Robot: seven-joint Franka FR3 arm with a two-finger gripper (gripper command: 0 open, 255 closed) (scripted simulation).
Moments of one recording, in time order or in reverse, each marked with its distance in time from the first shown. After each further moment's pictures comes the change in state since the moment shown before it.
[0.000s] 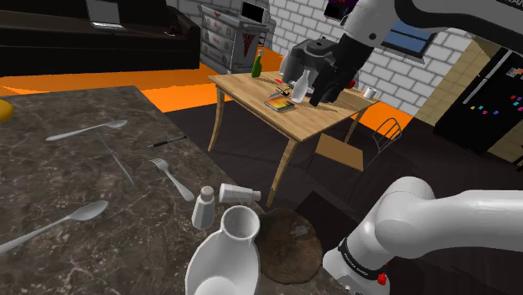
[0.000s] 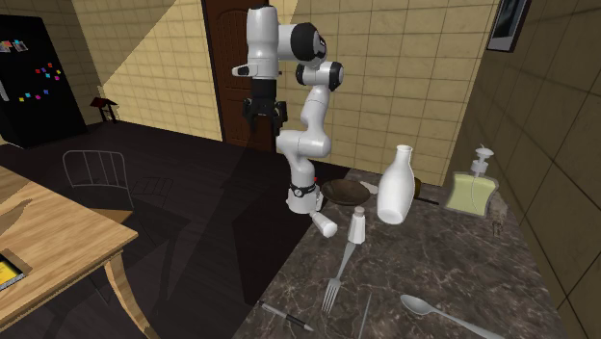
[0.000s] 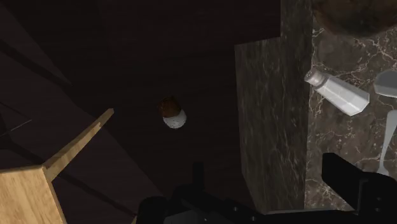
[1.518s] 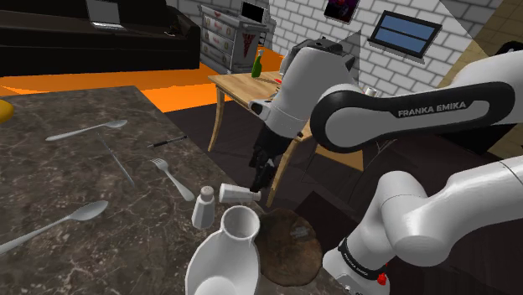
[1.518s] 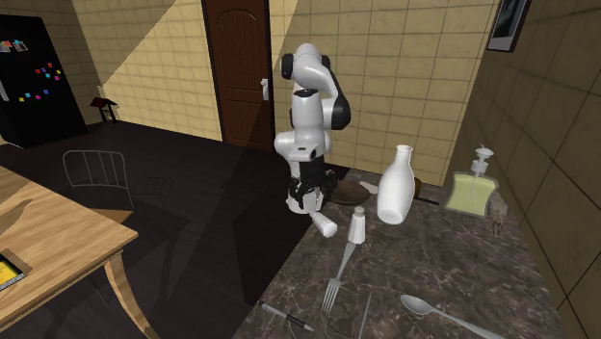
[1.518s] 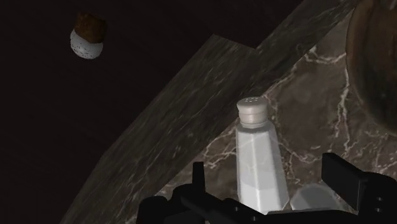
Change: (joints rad) arm 0.396 0.209 0.070 -0.399 0.152 0.638 -0.505
